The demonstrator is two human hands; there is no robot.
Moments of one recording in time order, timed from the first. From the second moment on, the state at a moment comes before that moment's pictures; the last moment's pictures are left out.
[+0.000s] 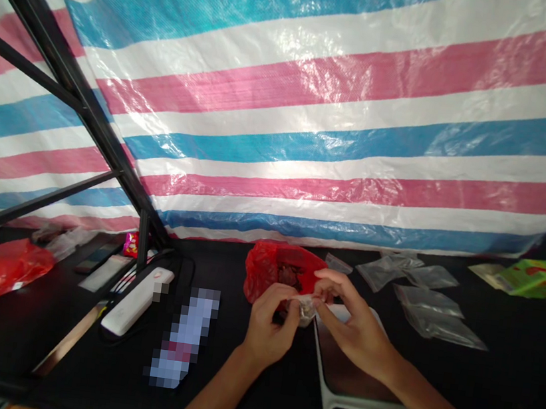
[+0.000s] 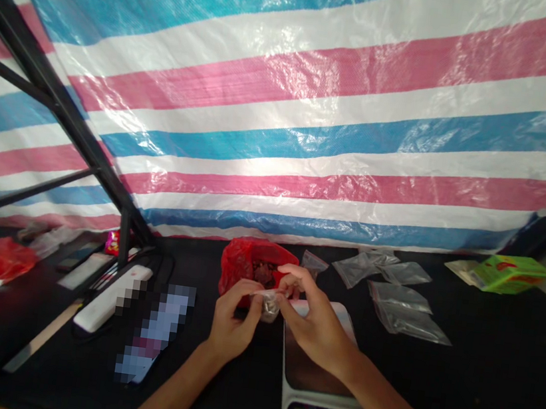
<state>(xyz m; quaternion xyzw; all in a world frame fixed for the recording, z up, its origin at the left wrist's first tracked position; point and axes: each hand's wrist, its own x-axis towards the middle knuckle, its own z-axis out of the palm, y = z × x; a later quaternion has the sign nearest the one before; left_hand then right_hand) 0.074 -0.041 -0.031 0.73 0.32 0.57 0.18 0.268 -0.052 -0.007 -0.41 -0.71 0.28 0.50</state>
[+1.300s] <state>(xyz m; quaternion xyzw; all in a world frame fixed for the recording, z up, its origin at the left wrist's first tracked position) 0.079 -0.047 -0.026 0.71 0.36 0.56 0.22 0.259 -0.059 0.003 -0.41 -0.67 0.33 0.52</state>
